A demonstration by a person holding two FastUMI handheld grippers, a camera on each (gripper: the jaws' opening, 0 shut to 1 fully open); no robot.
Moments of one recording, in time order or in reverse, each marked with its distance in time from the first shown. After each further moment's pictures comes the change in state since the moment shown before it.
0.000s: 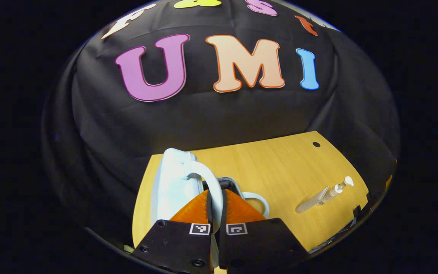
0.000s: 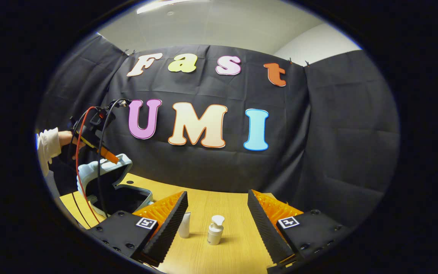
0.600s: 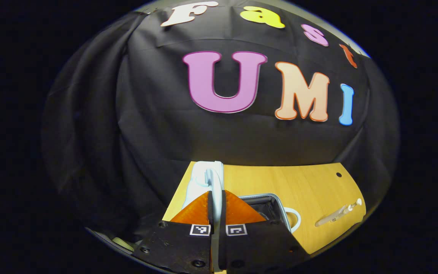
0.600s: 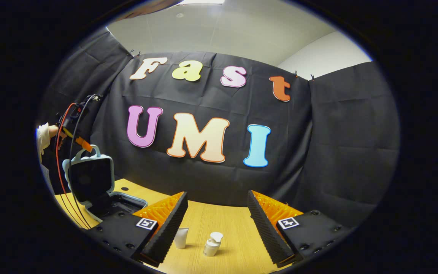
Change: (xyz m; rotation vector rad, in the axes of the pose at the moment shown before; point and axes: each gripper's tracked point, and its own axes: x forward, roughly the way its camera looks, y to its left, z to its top) left arm -0.022 0.110 0.009 -0.216 -0.118 0.173; right arm 0.023 0.005 0.050 -0.018 -0.076 -0.040
